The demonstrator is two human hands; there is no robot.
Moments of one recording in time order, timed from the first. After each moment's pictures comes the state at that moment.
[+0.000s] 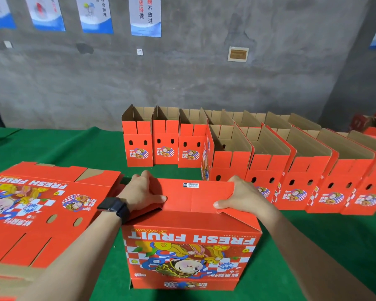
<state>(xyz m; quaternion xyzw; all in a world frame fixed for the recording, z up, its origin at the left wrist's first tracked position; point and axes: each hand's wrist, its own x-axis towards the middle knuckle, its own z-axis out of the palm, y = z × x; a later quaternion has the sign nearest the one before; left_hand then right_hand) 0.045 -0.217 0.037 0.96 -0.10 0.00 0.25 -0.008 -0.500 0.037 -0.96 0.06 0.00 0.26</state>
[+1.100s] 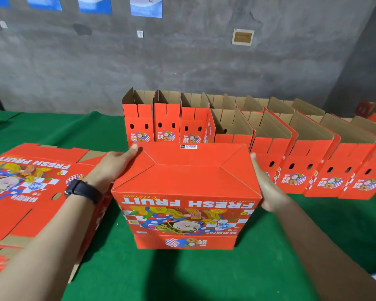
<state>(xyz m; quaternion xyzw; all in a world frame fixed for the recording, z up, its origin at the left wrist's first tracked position) 0.029 -0.172 0.052 0.84 0.00 0.01 0.54 -0.048 -0.510 0.032 -0.72 0.16 0.03 0.67</state>
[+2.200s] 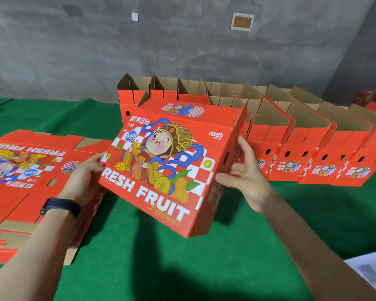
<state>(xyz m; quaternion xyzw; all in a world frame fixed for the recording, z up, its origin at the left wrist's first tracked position) 0.013 -0.125 -0.012 0.63 0.02 -0.04 0.77 -0.091 -0.473 0.034 -0.72 -0.03 -0.06 0.69</state>
